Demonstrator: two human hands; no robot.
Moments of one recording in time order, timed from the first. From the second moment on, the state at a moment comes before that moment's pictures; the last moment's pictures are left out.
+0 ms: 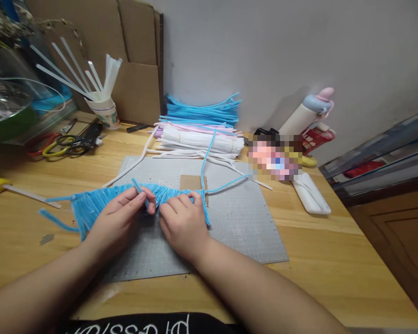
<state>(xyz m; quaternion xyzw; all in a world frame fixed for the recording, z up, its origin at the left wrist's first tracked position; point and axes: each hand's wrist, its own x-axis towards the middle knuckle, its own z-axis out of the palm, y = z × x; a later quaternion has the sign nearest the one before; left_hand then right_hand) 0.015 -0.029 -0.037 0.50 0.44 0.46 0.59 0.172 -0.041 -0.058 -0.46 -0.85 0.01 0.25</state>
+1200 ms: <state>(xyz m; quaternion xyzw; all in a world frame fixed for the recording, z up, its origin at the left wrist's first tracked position) 0.008 -0.037 -0.023 0.83 0.50 0.17 0.20 0.184 -0.034 -0.058 -0.49 -0.70 0.32 0.39</state>
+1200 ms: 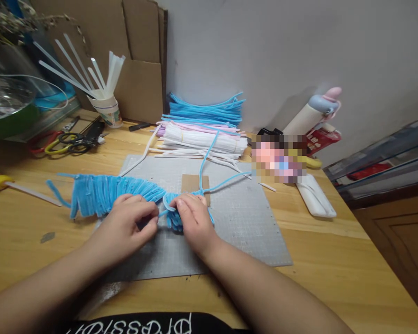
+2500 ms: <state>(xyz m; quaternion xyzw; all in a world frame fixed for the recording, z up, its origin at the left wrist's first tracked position) 0.004 -0.036 -0.020 0.82 0.50 0.14 0.23 0.184 -0.035 -0.054 -0.42 -0.82 0.24 0.31</state>
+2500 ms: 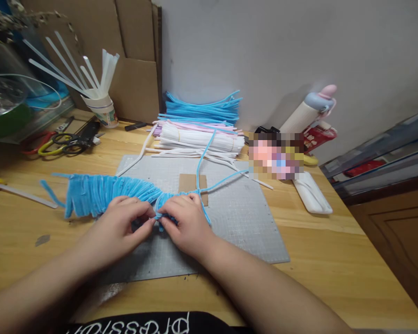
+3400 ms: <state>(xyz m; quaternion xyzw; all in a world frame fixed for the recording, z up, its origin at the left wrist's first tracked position) 0.005 -0.035 -0.024 0.84 0.48 0.11 0.22 0.183 -0.034 -0.057 -0.48 -0.75 0.29 0.34</state>
